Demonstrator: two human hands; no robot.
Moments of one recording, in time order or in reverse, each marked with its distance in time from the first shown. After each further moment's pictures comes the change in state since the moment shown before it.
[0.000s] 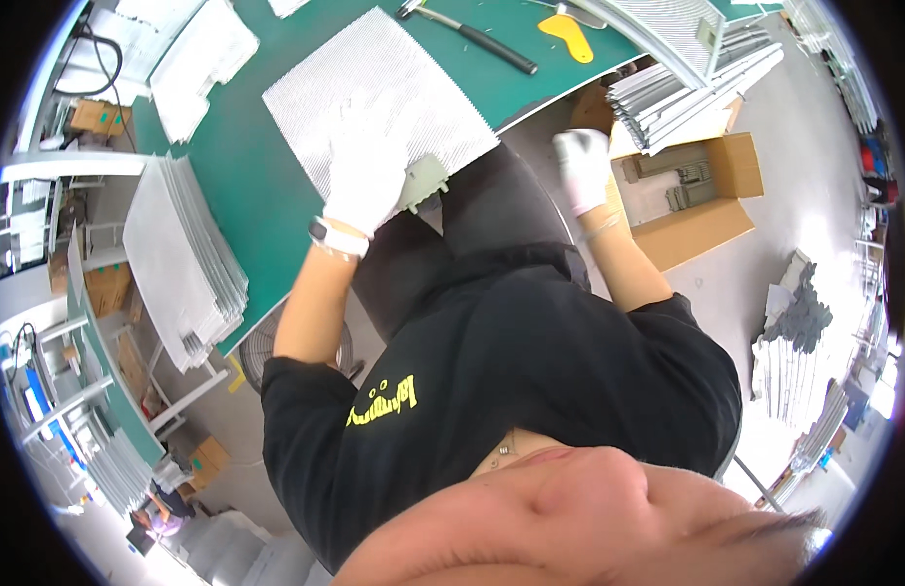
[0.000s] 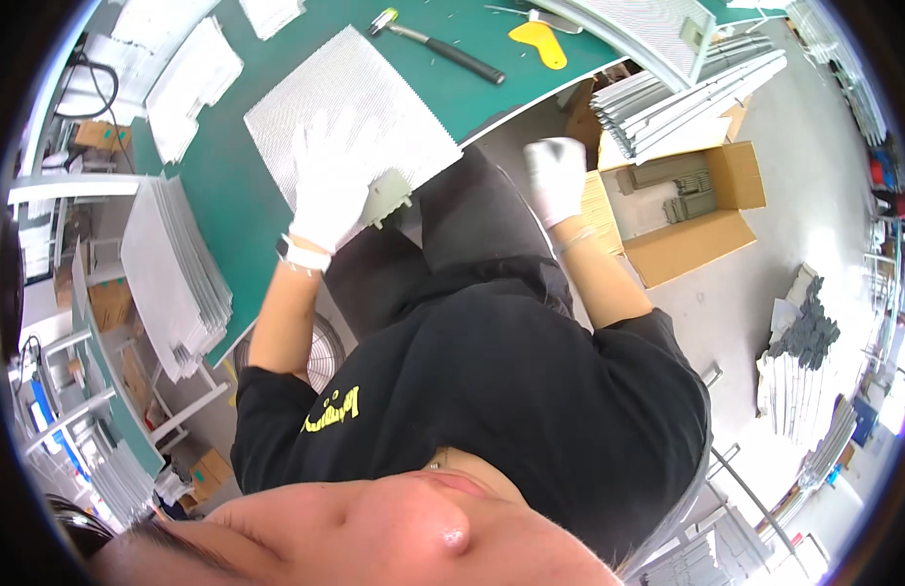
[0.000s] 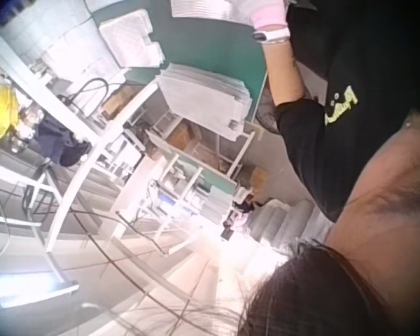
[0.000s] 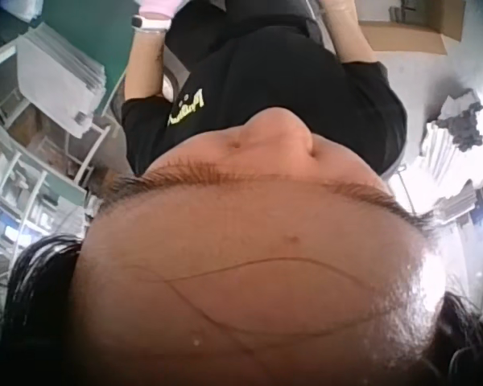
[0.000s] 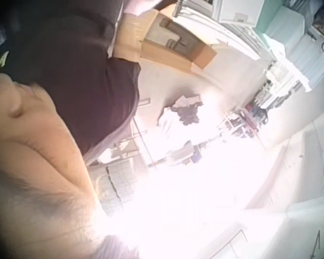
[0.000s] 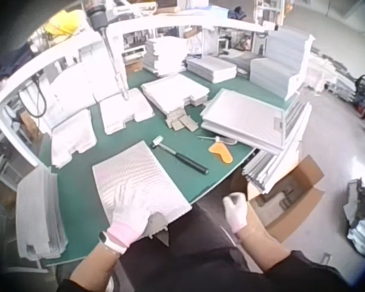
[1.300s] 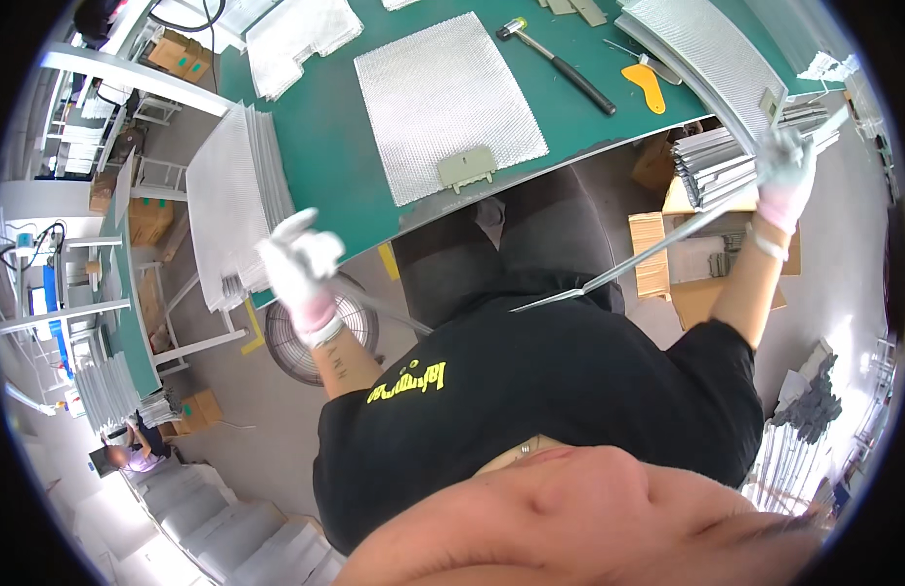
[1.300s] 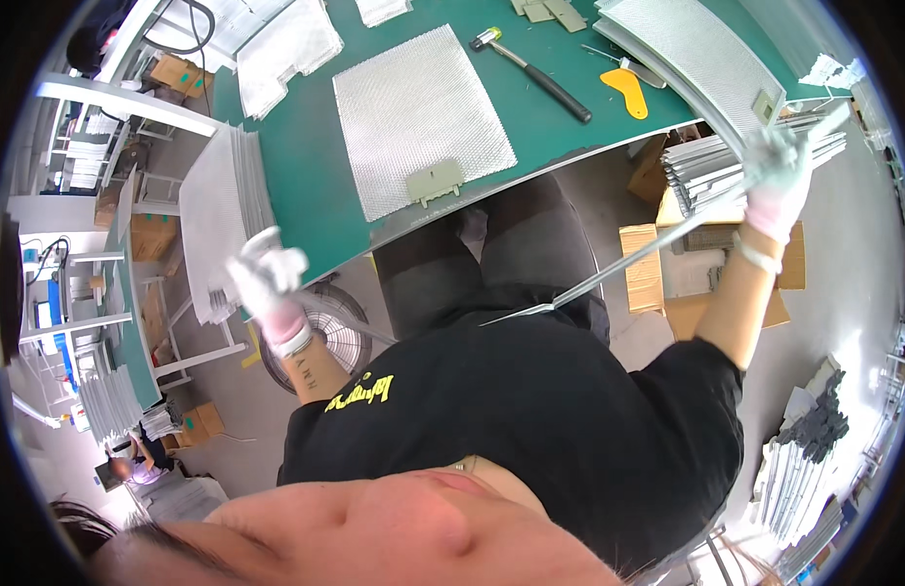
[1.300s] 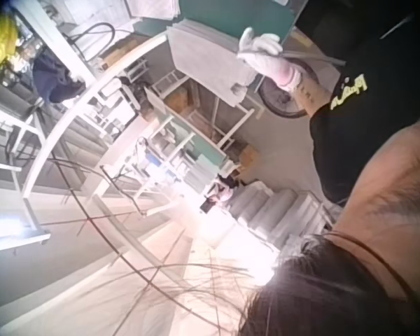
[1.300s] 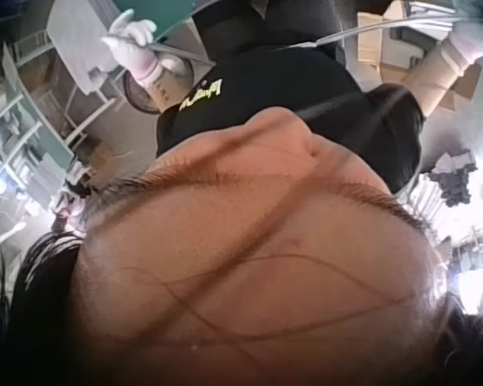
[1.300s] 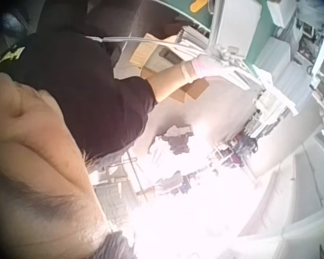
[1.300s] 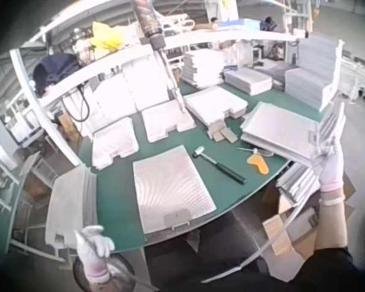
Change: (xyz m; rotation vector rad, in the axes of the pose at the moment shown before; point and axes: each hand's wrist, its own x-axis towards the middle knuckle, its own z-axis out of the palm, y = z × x) left_hand -0.165 -0.025 -0.119 -1.404 0.686 -0.852; right_hand 0.199 -0.011 -0.162 1.170 0.038 0.404
